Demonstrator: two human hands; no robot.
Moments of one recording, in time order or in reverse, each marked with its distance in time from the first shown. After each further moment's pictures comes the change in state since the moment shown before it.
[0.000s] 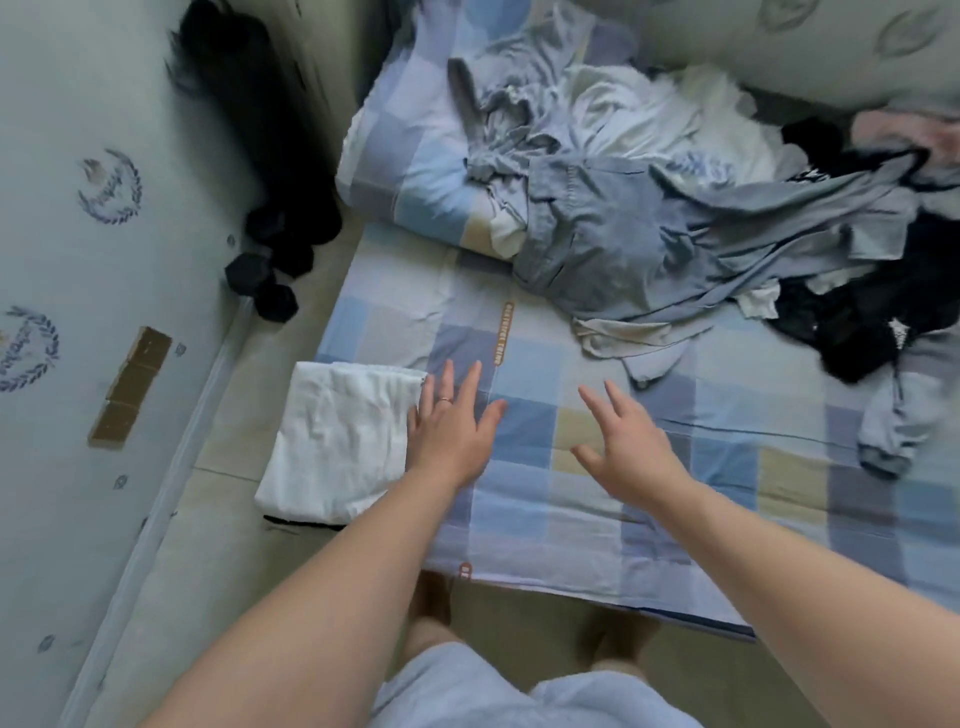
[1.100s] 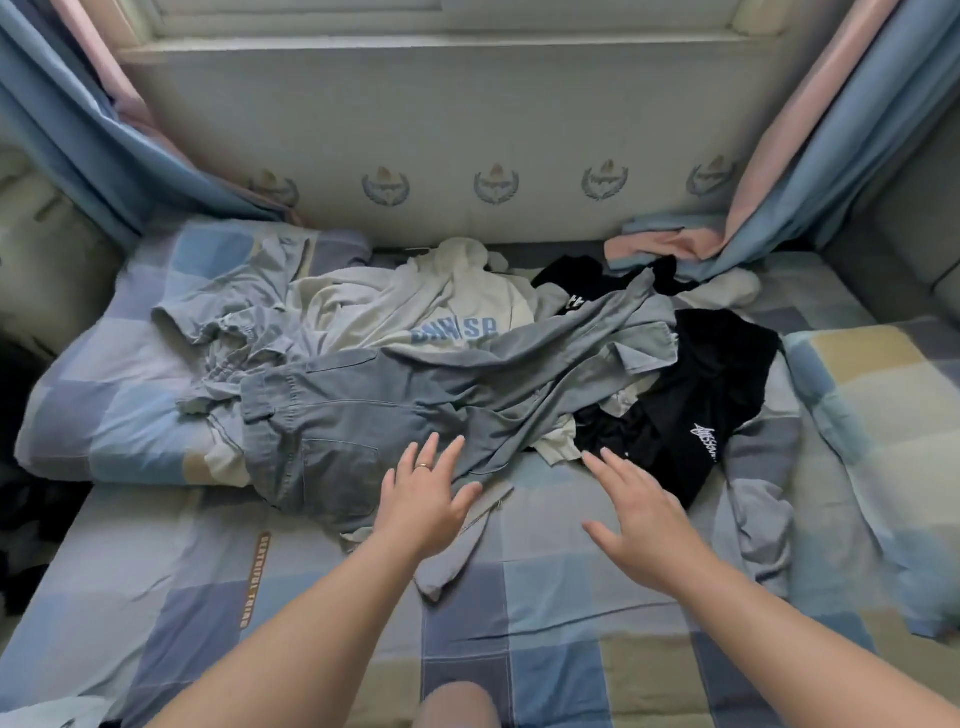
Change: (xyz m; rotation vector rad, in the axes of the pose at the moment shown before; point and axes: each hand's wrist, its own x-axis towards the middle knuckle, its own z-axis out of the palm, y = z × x) left_hand 0.214 0.438 0.180 0.380 0.032 0.305; right_hand 0.087 0.474 -0.173 0.154 0.250 0.089
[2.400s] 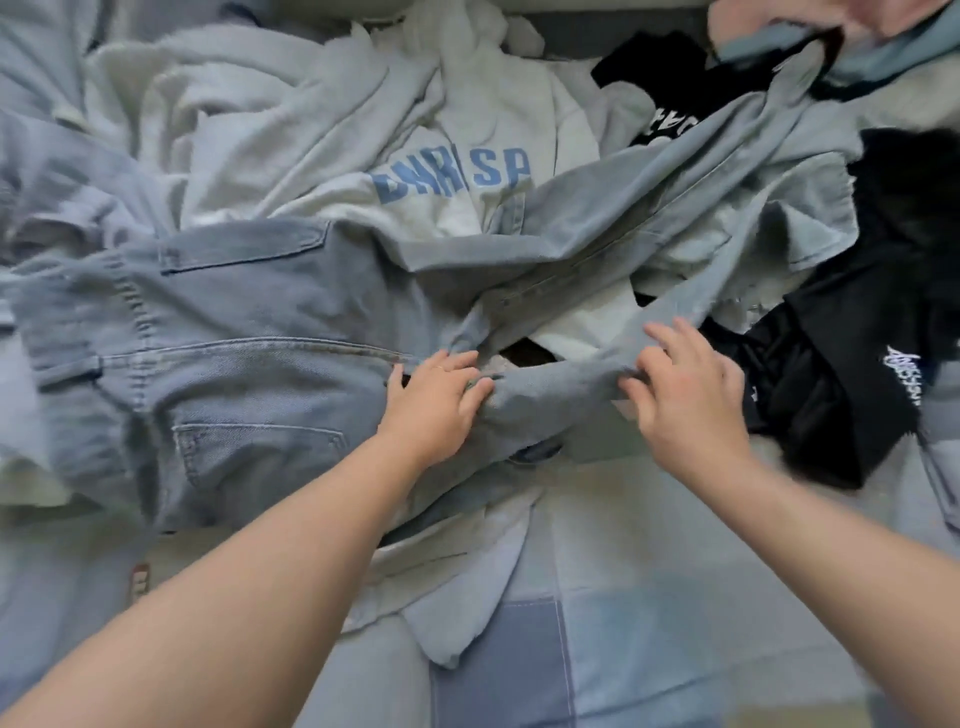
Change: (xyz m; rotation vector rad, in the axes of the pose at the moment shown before) left_hand 0.321 -0.120 0.175 -0.101 -0.112 0.161; right_hand 0.317 0.054 0.187 -0.026 0.397 0.064
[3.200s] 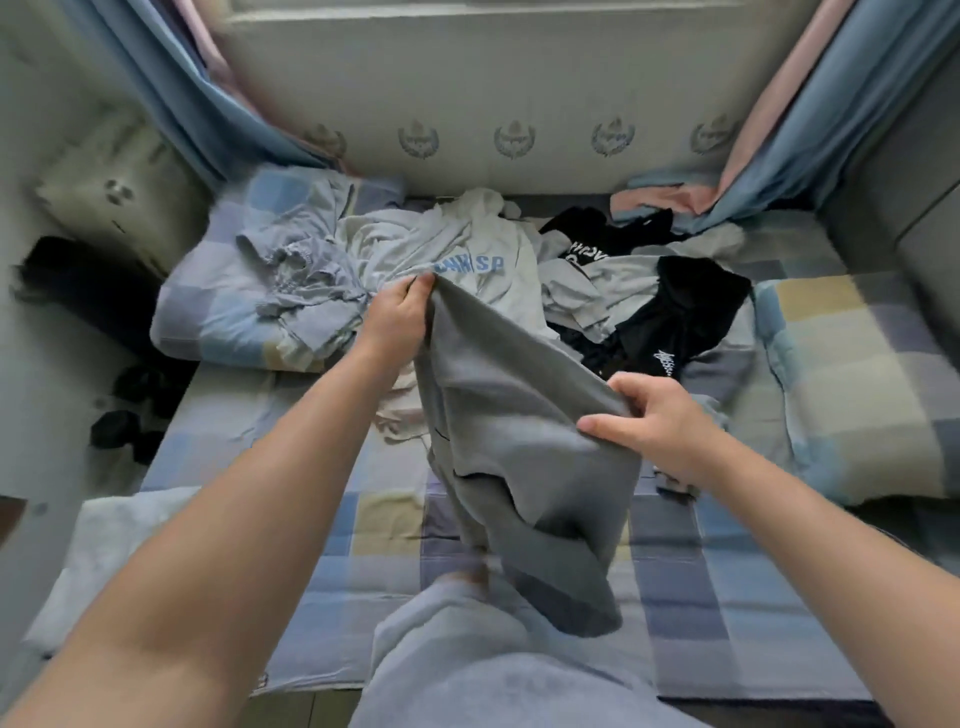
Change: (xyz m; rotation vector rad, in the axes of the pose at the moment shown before) left_hand -0.490 0.327 -0.234 -0.816 0.553 -0.139; right_hand -0.377 -0.010 -0.498 0.825 -0.430 -0.094
